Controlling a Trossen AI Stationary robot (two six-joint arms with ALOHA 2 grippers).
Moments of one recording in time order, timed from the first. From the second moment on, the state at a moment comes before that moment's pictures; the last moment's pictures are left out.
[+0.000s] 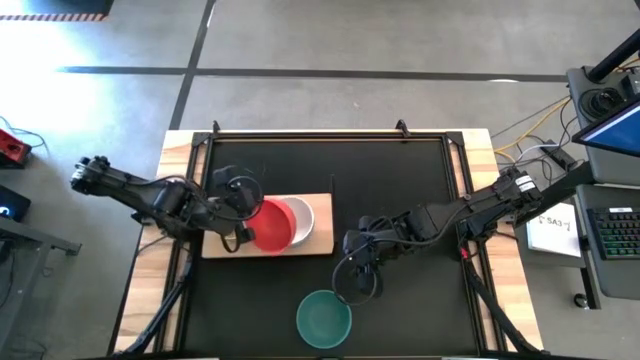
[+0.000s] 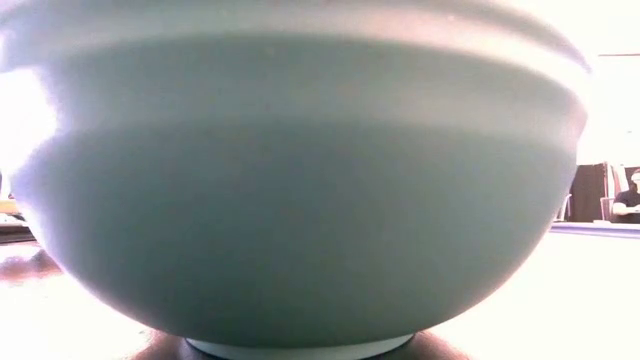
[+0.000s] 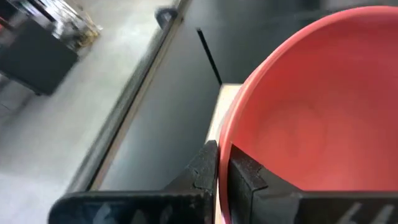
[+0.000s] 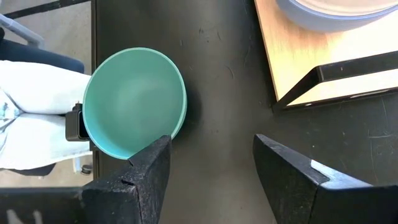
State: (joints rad) left arm -0.34 1.06 1.07 -0.88 -0.71 -0.27; right arm 0.35 1.65 1.57 -0.88 0.00 0.50
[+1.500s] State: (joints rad) left arm 0.02 1.20 1.03 -0.75 -0.25 -0.24; right arm 0.35 1.65 1.57 -0.88 0.00 0.51
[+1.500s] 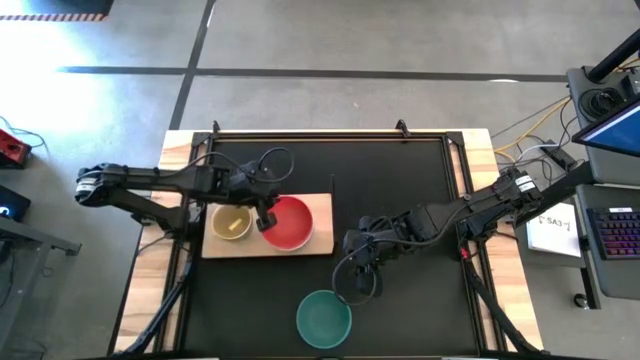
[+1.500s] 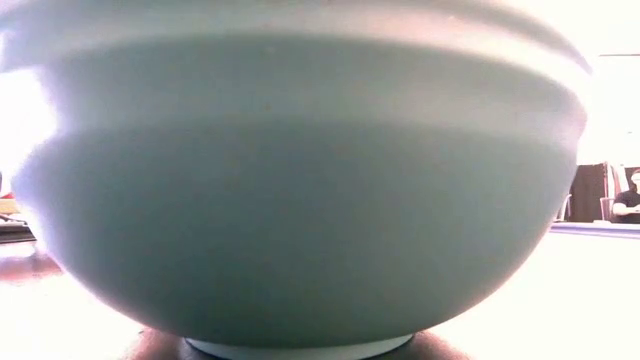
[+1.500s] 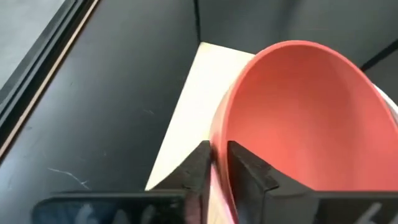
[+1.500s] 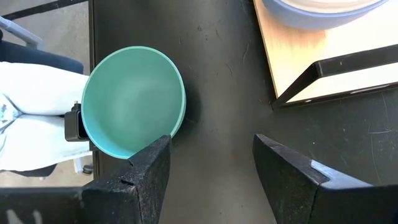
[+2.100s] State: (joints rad) left arm 0.02 1.10 1.14 -0.84 -0.25 -0.17; right arm 0.36 1.68 1.57 -0.87 0.00 0.91
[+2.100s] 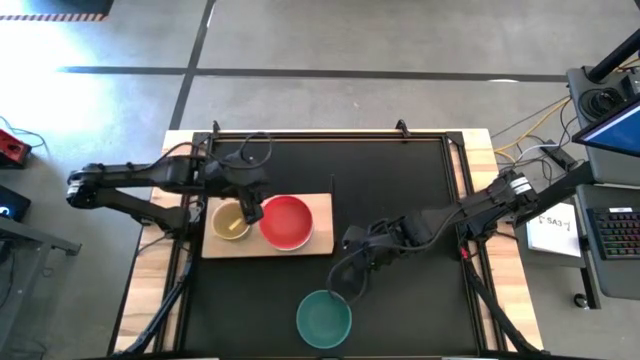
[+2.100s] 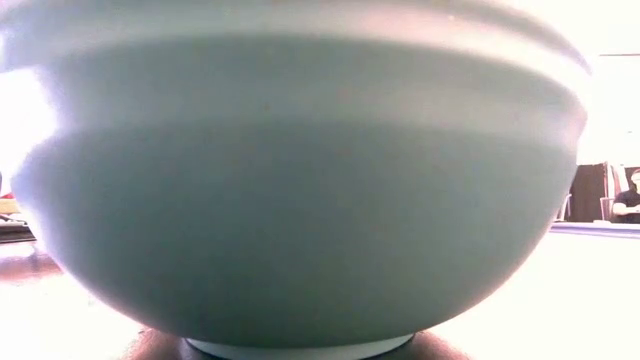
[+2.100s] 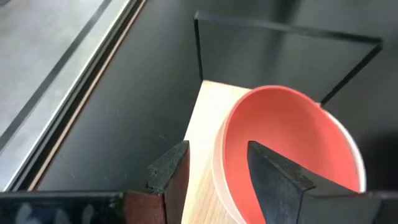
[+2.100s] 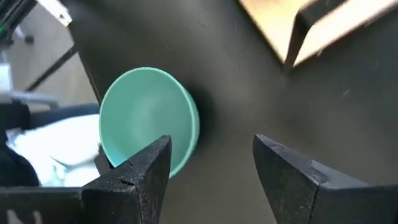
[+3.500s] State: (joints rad) left arm -0.04 0.89 1.14 -0.84 -0.25 -0.17; right arm 0.49 2.05 1.57 -0.72 -0.07 1.29
